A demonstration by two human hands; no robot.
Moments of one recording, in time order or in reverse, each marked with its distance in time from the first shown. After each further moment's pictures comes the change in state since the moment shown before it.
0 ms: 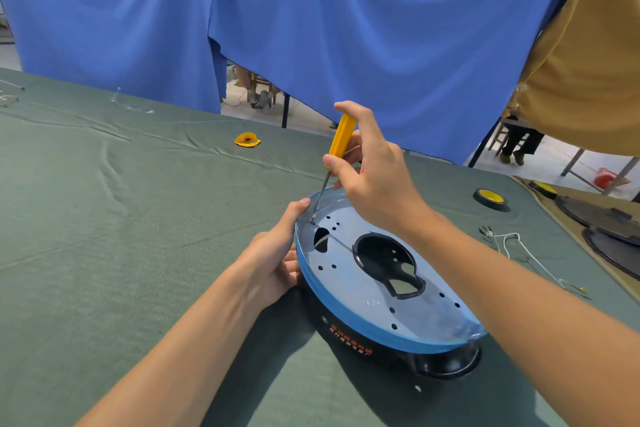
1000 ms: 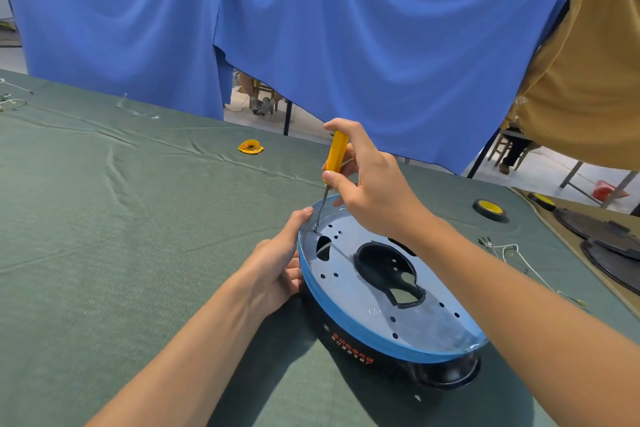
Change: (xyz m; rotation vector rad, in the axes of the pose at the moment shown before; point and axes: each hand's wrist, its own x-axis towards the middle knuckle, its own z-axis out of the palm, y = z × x) left_hand -0.003 0.000 0.000 -0.027 0.017 0.019; right_hand 0.004 -0.003 -0.003 -0.053 -0.137 -0.050
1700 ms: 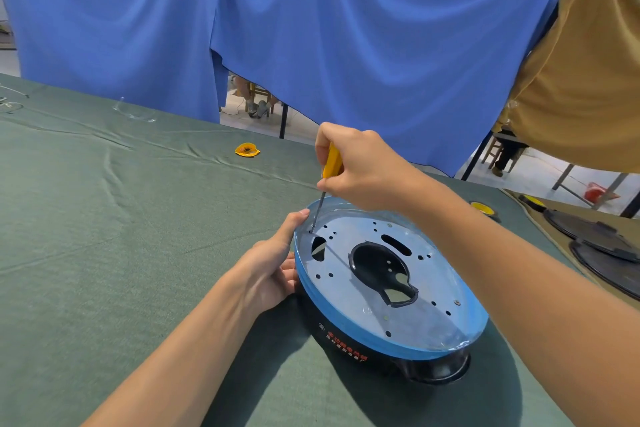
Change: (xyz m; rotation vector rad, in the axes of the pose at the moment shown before) left_hand 0.001 0.002 -0.003 -0.019 -0.006 -0.055; right_hand 0.022 -0.029 -0.028 -0.255 -0.295 0.078
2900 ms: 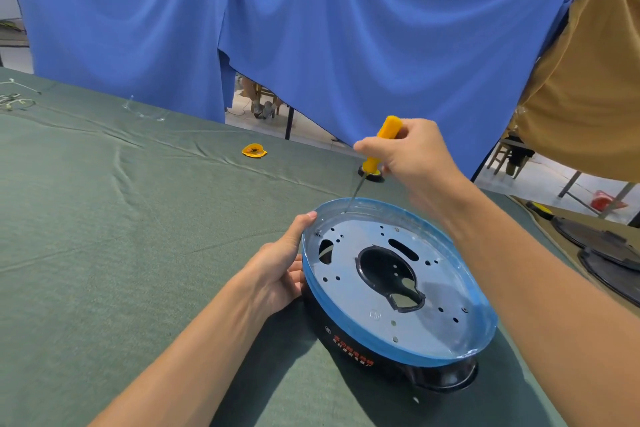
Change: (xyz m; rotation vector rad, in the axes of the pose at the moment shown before) left_hand 0.002 -0.003 -0.001 -0.044 -0.004 0.026; right_hand 0.000 0.020 -0.008 0.663 0.373 0.397
